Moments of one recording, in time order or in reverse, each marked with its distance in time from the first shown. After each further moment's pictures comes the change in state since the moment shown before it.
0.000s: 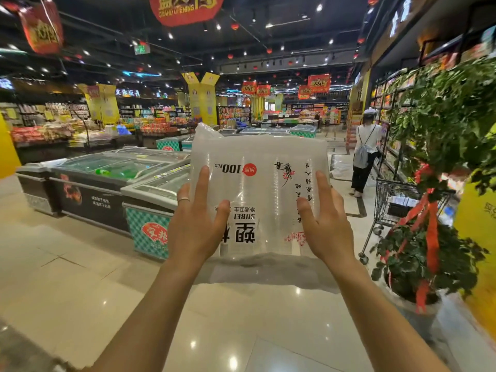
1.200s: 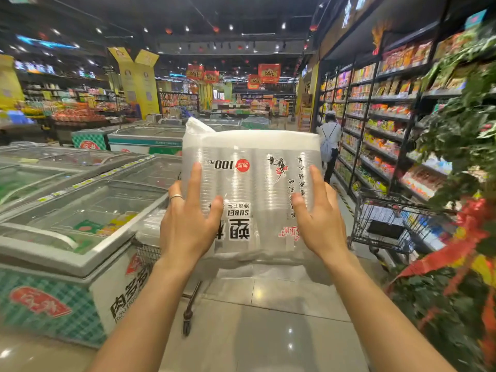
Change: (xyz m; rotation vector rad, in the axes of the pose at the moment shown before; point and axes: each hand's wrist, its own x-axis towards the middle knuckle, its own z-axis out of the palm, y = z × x) left_hand 0.454 -0.058 0.482 -0.131 -0.095 0.110; right_hand 0.495 0.251 0.272 -0.134 0.129 0.059
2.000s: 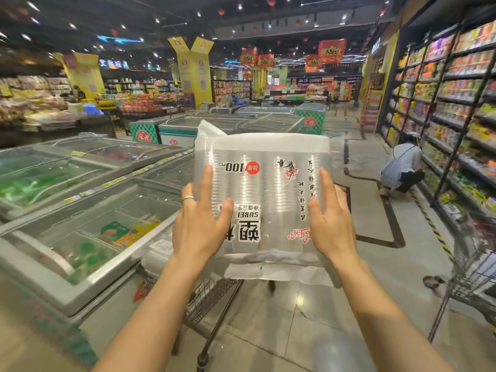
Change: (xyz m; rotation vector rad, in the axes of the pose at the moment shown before) left_hand 0.281 -0.110 0.283 0.144 -0.014 -0.151; right_hand 0.325 0.163 0.295 0.192 -0.119 -0.040
